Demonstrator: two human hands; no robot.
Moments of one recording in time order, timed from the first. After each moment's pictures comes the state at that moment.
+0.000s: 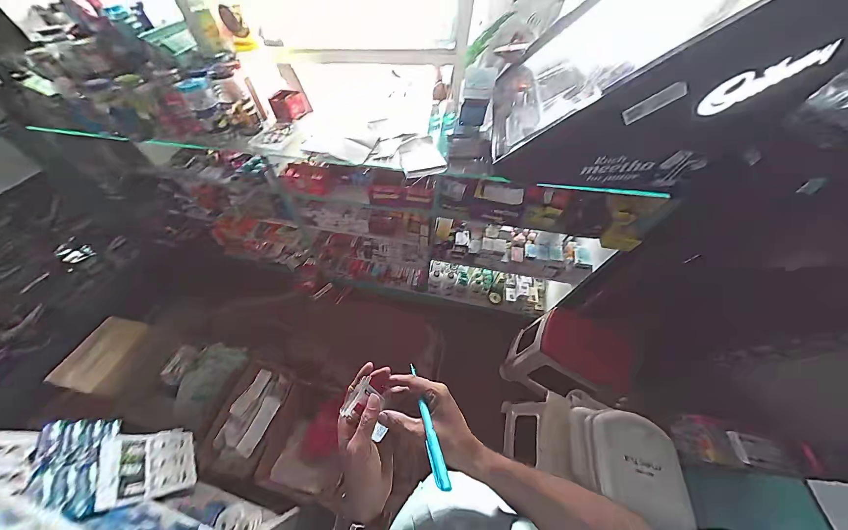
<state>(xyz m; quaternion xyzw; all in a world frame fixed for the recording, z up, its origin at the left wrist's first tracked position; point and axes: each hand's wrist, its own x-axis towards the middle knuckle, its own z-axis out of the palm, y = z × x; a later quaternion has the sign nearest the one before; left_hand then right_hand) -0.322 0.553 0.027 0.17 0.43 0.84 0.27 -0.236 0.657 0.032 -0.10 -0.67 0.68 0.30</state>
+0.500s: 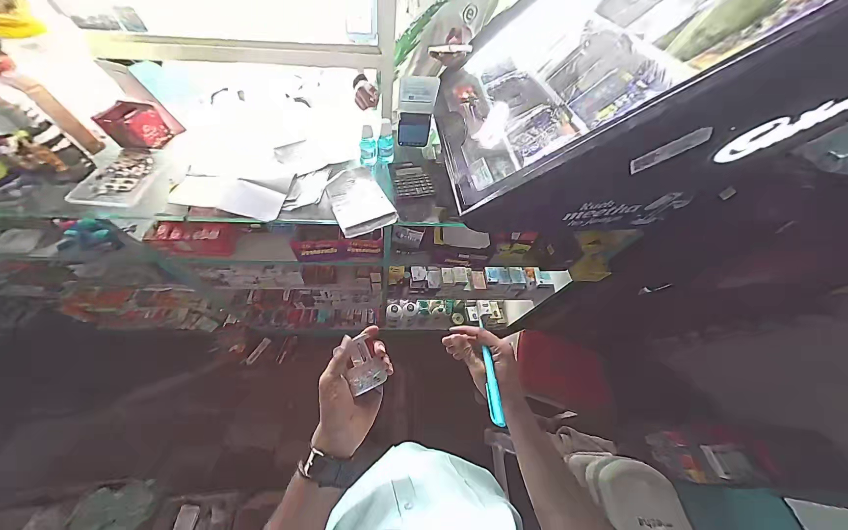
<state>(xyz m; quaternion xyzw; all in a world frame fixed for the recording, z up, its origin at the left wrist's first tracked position) -0.526 0.906 0.030 0.05 0.22 0.75 0.62 -0.310 1.009 0.003 -0.36 -0.68 0.44 0.46</state>
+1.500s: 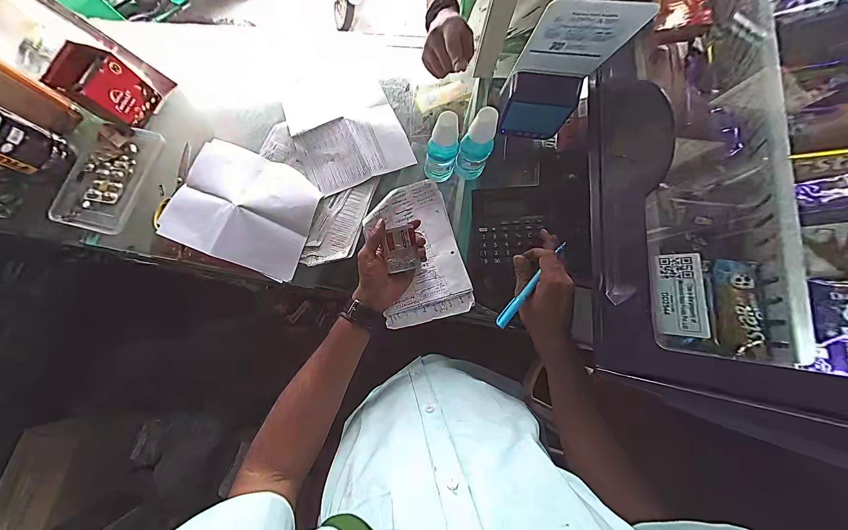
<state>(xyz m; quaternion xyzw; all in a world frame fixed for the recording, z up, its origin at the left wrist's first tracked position) -0.730 1.306 -0.010 0.06 0.29 0.71 0.64 -0.473 1.386 -0.029 -0.50 -0.79 0.17 0.31</state>
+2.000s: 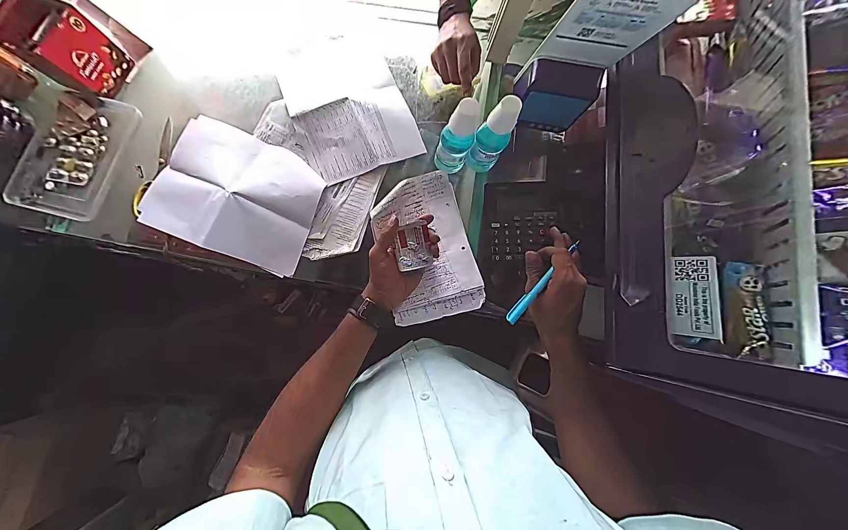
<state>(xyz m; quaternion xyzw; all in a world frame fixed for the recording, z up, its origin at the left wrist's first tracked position) -0.732 1.302 -0.018 0.10 0.24 0.71 0.65 -0.475 1.387 -0.033 -0.50 -0.79 0.14 0.32</state>
